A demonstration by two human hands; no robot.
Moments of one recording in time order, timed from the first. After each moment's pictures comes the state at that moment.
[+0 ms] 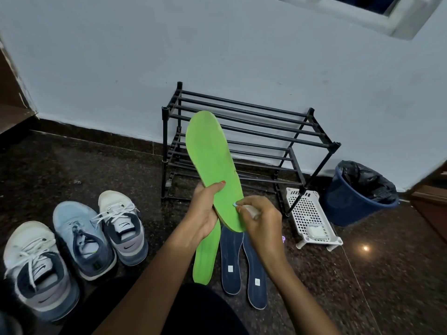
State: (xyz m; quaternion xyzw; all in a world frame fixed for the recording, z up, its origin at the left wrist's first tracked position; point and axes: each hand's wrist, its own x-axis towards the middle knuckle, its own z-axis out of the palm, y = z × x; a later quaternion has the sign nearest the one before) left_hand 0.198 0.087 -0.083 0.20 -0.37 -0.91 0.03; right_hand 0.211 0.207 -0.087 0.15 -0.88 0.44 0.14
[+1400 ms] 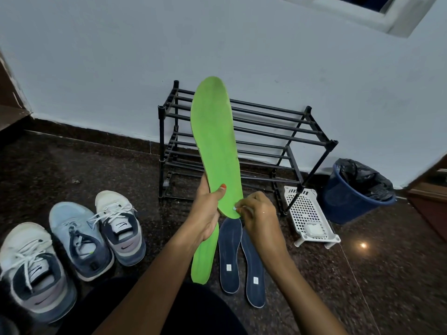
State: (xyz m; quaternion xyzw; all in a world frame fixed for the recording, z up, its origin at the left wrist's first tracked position) left_hand 0.199 0.099 -0.088 0.15 -0.45 -0.88 0.07; right_hand 0.199 0.211 -0.094 0.22 -0.91 0.32 0.15
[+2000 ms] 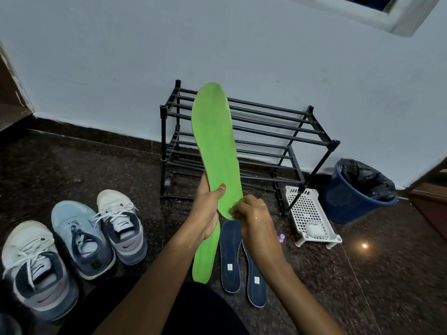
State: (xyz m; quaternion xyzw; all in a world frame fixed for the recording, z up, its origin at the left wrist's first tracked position) left_hand 0.198 0.097 -0.091 0.16 -0.45 -0.88 0.07; right_hand 0.208 0.204 -0.099 0.26 -0.92 0.25 0.16
